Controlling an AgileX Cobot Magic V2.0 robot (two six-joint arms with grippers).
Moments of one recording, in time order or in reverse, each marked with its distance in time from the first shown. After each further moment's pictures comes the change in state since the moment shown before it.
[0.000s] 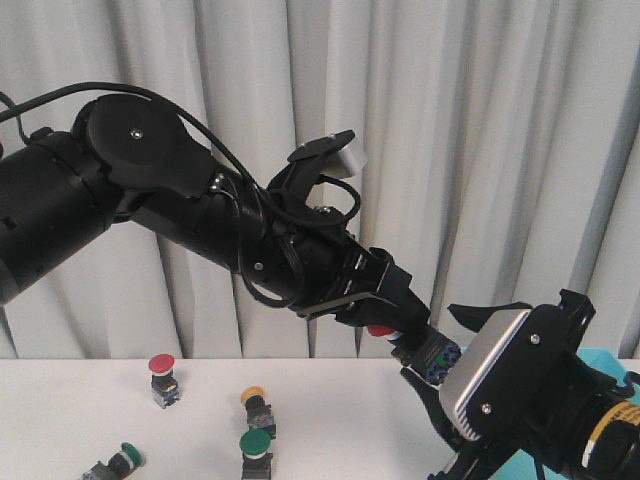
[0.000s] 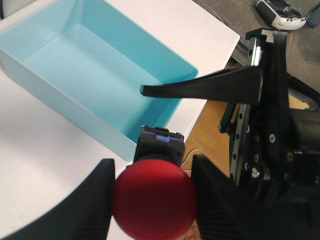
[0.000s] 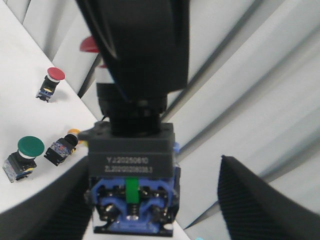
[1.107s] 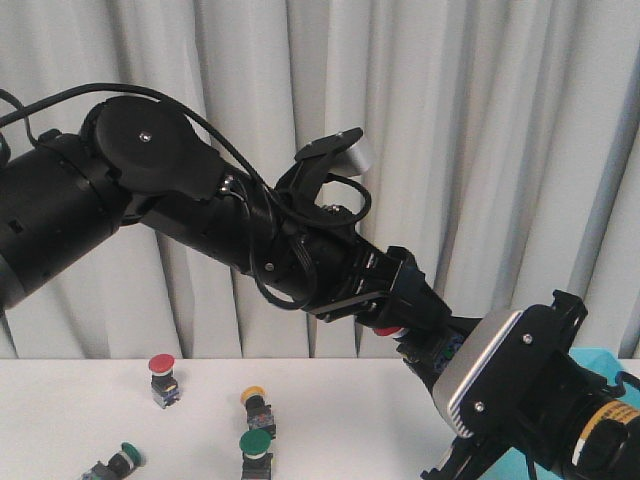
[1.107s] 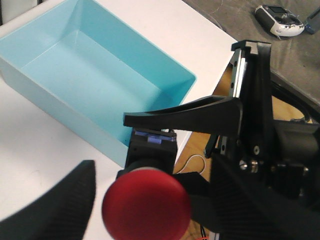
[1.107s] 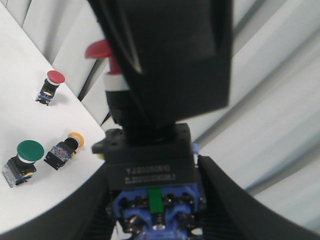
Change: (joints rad) left arm -0.012 0.002 0.000 0.003 -0.031 -0.013; right arm 0.000 0.023 0.000 0.000 -0.034 0.007
